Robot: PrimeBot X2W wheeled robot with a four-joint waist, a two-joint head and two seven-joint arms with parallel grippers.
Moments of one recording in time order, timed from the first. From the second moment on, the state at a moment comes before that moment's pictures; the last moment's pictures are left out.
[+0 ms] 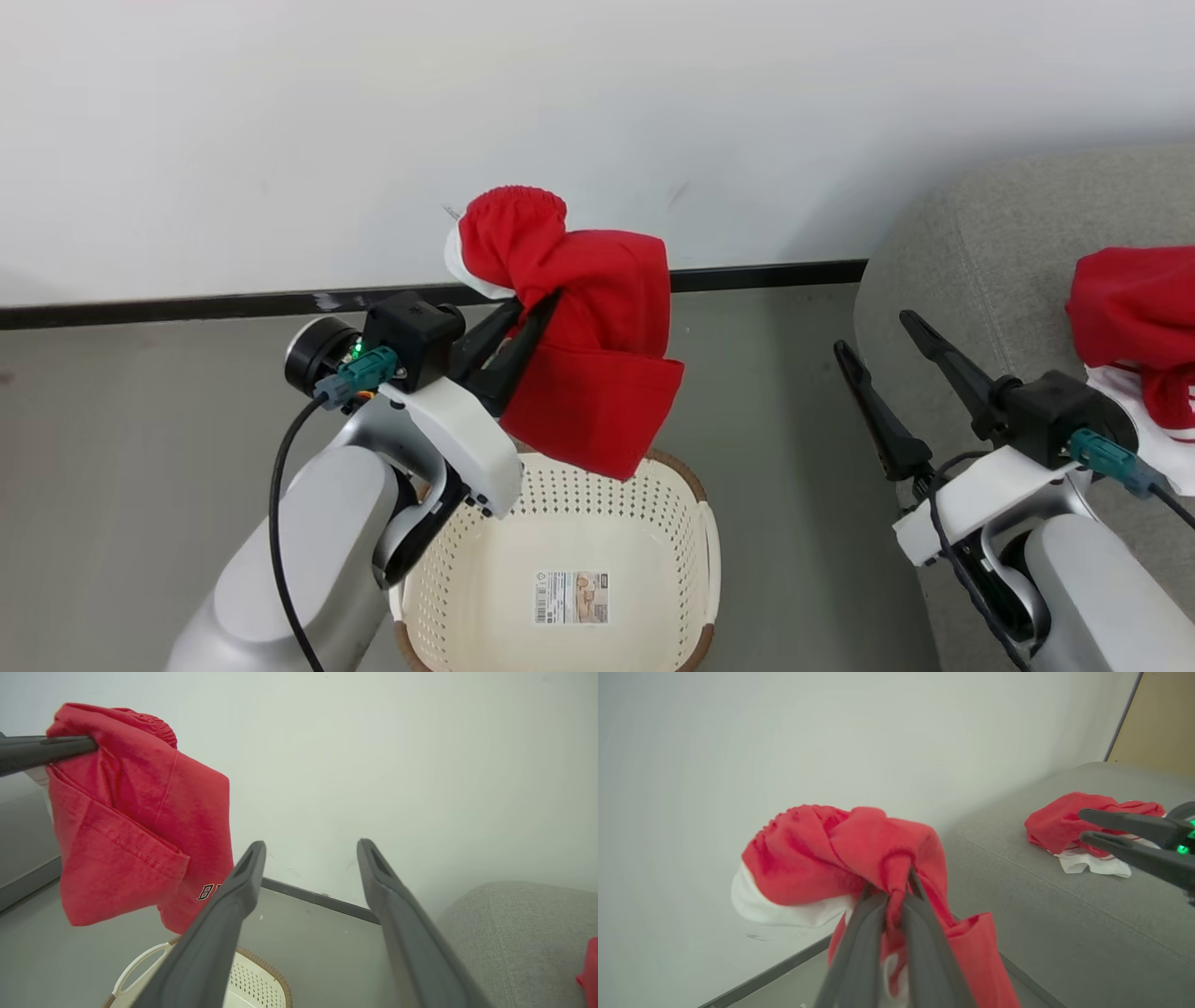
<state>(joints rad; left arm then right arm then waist) -0.59 0.13 -0.55 0.28 -0.48 -0.12 -0.03 -0.29 -0.20 0.25 0.18 0.17 0.13 -0.26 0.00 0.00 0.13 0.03</state>
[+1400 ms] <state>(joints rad) -0.46 0.10 -0.67 -0.04 -0.55 -0.10 0.14 -0.60 -0.44 1.03 0.26 0.62 0.13 -0.25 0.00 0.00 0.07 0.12</state>
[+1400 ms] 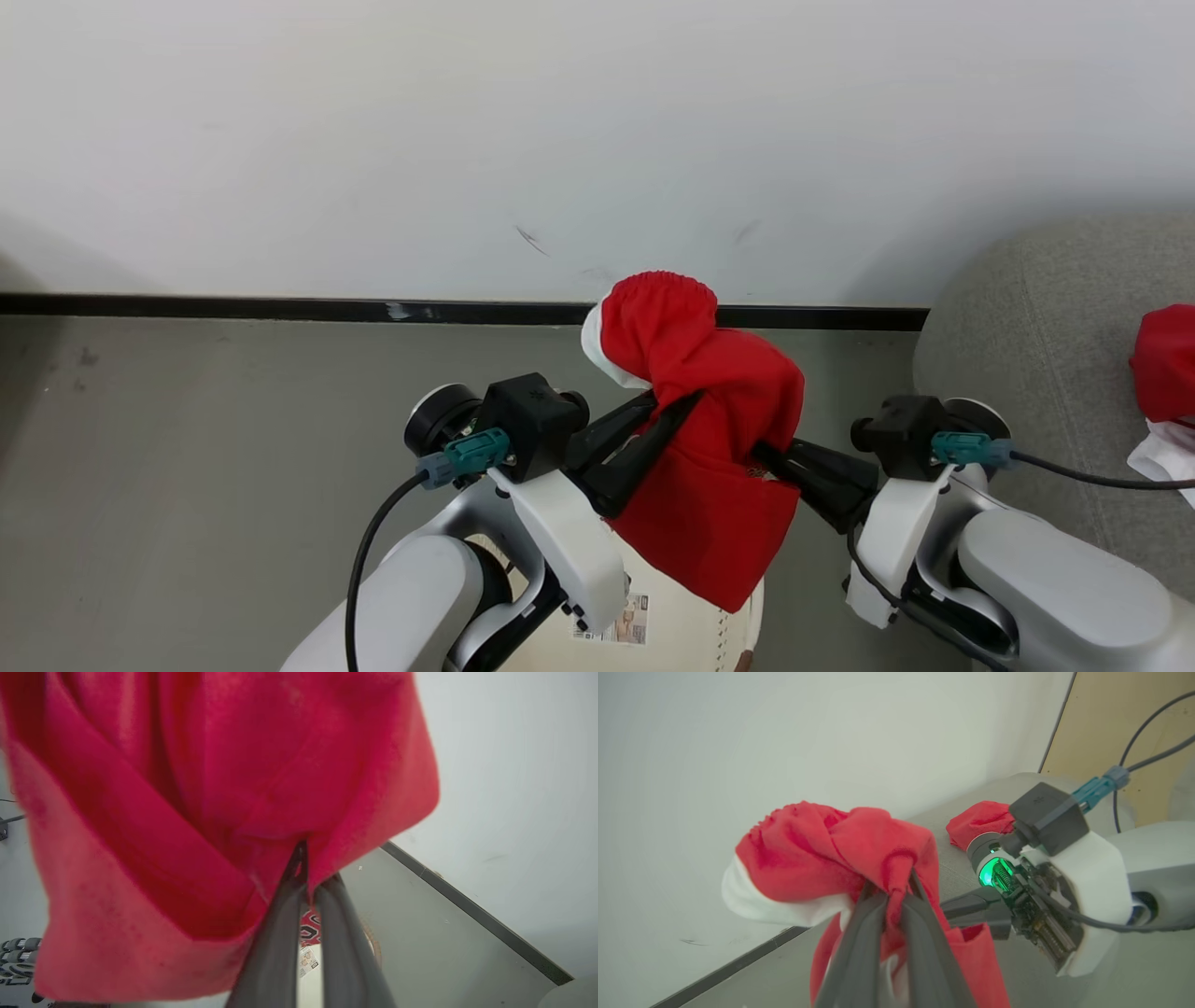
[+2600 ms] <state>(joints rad) -0.35 0.08 -0.62 0.03 -0.58 -0.05 -0.01 -0.47 -0.58 0.39 0.17 0.64 0.13 -0.25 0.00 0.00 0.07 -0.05</state>
